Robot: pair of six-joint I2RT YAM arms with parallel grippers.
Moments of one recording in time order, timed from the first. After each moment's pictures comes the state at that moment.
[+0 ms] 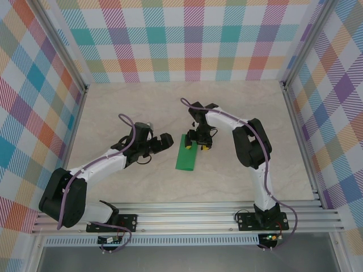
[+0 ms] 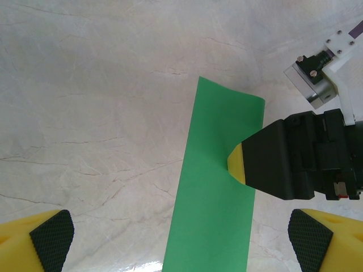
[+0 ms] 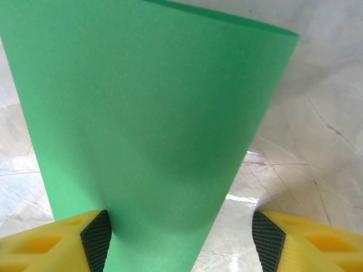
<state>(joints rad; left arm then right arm) -0.48 1.35 0.74 -0.16 0.17 -0.79 0.57 2.20 1.69 -1.03 -0.28 0.52</state>
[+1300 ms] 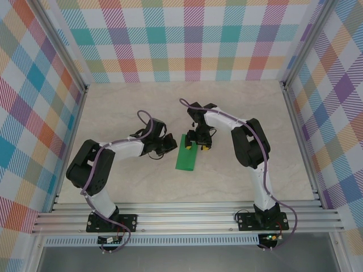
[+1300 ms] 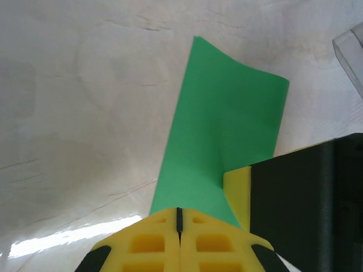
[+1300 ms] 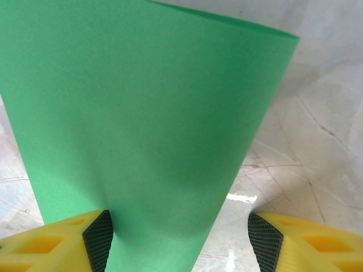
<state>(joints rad) -0.51 1.73 0.92 -0.08 0.34 -0.87 0.57 2.22 1.71 -1.05 -0.25 0.53</state>
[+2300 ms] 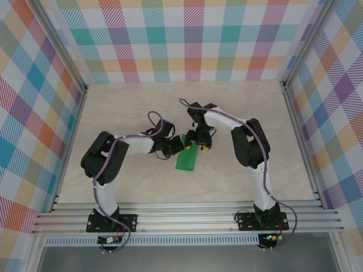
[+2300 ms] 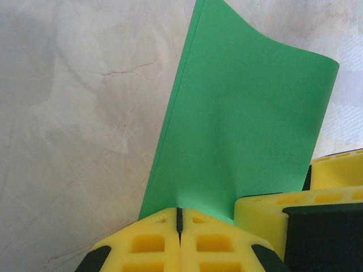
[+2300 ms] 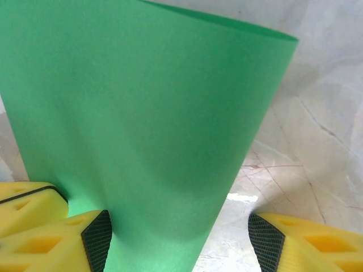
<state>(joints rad) -0.55 1.89 1.02 -0.08 0.37 -0.89 0.57 2.22 1.71 -1.05 -0.25 0.54</state>
